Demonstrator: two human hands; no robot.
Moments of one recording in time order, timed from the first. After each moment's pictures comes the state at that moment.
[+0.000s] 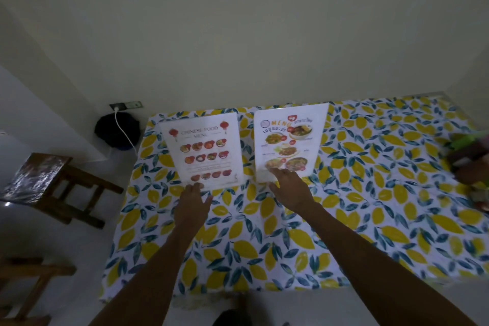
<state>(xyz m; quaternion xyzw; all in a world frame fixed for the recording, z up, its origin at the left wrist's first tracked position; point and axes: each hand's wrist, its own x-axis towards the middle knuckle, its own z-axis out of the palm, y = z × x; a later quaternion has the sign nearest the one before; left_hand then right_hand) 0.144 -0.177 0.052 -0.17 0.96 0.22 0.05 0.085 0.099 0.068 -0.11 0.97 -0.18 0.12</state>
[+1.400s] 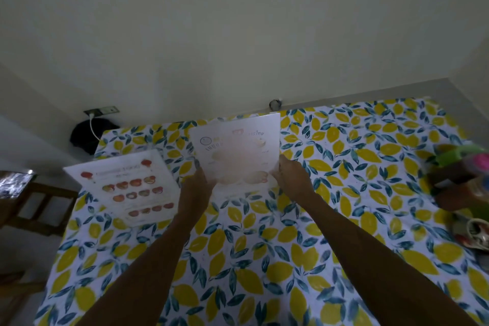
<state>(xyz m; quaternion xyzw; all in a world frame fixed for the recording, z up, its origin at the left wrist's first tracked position) -0.013 0.002 0.081 -0.16 0.93 0.33 0.04 -0.067 0.261 0.057 -0.04 0.96 -0.27 0.08</state>
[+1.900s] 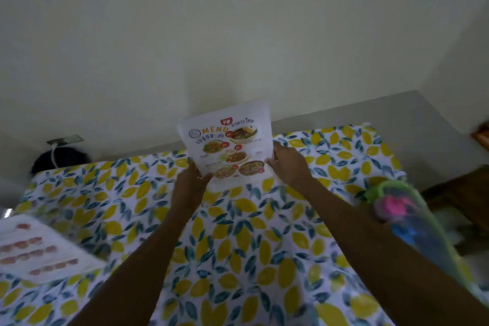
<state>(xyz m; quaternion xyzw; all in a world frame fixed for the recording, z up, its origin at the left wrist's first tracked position) -0.150 0.256 0.116 -0.14 0.93 0.33 0.02 -0.211 0.519 0.105 -0.06 0.97 -0.25 0.05</state>
